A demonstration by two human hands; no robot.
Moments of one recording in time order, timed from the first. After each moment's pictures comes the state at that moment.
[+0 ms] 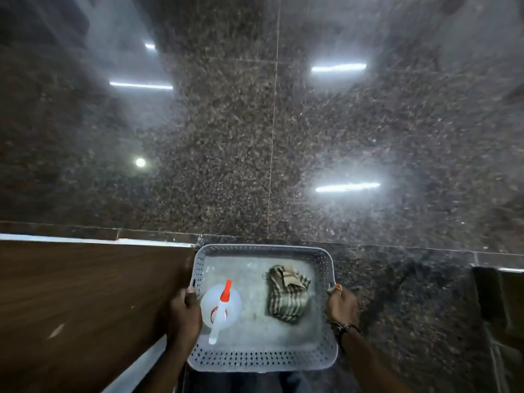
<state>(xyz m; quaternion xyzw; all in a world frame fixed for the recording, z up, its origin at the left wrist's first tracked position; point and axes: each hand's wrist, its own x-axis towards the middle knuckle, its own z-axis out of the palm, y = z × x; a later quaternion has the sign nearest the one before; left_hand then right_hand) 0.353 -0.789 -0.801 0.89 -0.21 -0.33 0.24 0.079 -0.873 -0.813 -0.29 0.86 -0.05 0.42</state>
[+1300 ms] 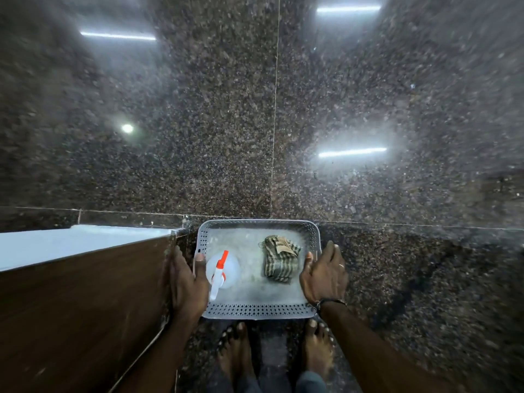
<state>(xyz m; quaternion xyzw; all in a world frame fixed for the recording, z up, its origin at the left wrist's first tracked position) 0.362 -0.831 -0.955 0.89 -0.26 -0.33 0.18 0.129 -0.899 -0.951 -0.54 0.78 0.15 0.28</state>
